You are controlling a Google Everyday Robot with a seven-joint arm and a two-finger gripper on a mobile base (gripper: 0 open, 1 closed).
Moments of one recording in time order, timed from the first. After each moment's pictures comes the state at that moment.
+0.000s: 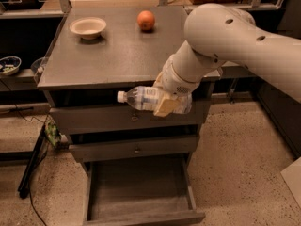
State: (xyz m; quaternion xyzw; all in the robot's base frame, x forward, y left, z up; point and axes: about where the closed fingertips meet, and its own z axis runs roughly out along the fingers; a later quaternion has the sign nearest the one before) arm 0.554 -0.028 0.829 -0.72 0.65 0.04 0.24
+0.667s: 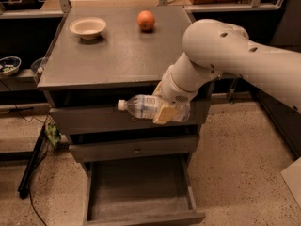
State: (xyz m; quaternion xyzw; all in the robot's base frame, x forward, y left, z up) arm 0.550 -0.028 0.800 -0.71 0.66 0.06 0.23
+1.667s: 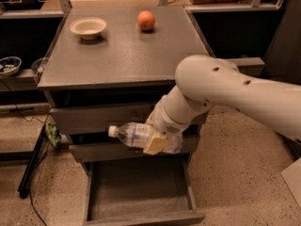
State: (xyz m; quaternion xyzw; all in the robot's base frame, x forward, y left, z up) arm 0.483 -0.001 0.753 -0.69 0.69 0.11 0.21
